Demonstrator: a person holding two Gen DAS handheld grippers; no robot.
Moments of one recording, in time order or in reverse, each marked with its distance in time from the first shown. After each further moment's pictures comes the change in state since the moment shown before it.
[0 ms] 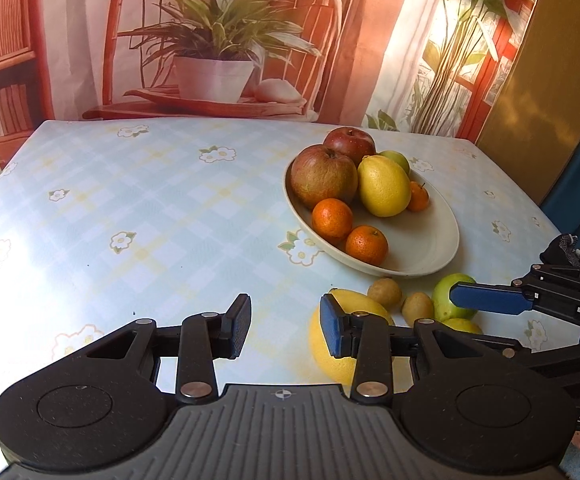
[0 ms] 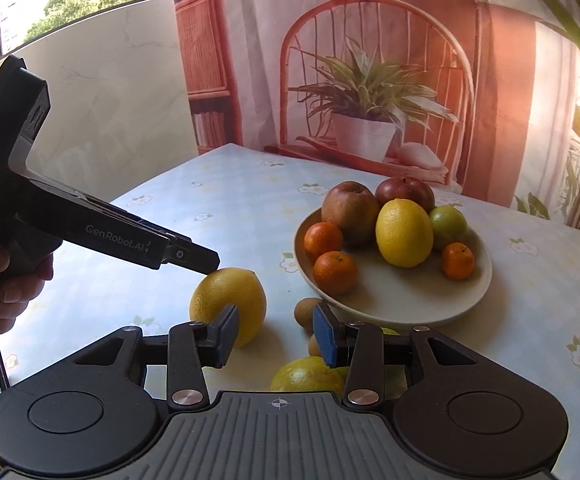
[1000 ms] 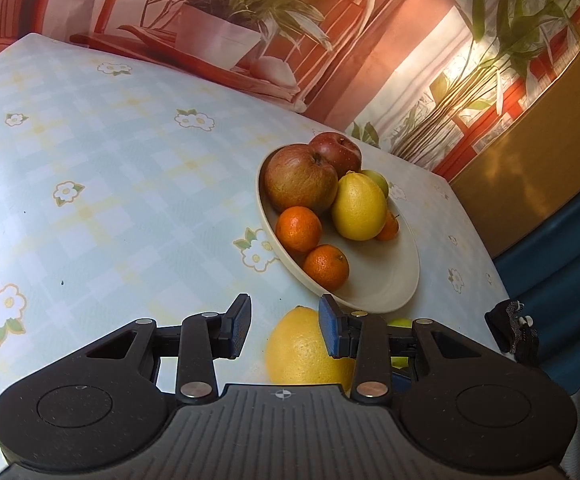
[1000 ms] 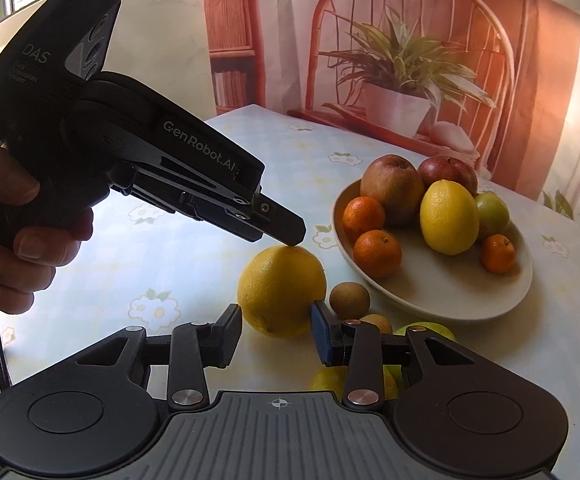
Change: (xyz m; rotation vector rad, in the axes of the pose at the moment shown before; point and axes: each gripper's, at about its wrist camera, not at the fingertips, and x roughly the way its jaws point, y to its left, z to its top) left arm 0.027 0.014 0.013 -0.263 0.049 -0.204; right arm 0.026 0.025 0.001 -0.058 0.105 0.013
